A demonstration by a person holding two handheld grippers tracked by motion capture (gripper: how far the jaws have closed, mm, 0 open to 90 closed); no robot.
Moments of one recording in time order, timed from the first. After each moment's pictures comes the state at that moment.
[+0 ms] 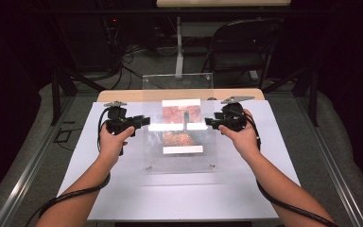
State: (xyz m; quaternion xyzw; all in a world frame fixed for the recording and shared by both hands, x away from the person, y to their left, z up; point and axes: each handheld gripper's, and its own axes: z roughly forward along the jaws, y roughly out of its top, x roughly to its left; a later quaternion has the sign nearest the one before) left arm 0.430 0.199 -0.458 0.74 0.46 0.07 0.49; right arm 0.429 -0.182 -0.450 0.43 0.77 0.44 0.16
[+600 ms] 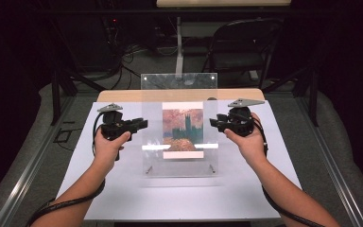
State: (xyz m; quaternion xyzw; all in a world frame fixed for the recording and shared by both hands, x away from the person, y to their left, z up) left arm 0.402 0.202 -0.444 0.74 0.44 0.07 0.50; right arm 0.401 -0.194 -0.434 0.42 0.76 0.47 0.16
